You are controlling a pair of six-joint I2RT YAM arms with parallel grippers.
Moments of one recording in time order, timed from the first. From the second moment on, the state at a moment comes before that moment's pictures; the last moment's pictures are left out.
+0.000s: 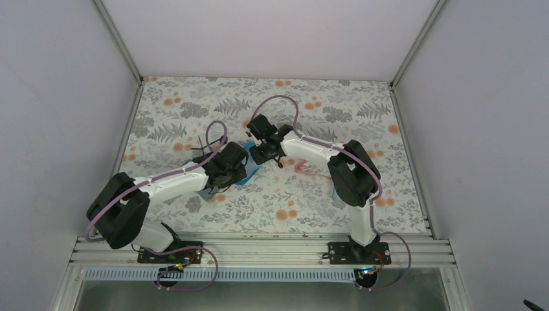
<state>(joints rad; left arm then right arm) -0.73 1.42 0.78 -0.43 -0.15 -1.08 0.80 1.99 1.47 -0.60 0.05 0.23</state>
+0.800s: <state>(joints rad) -0.73 1.45 0.72 -0.37 -0.08 -1.09 0.78 2.05 1.50 -0.60 0.06 0.23</state>
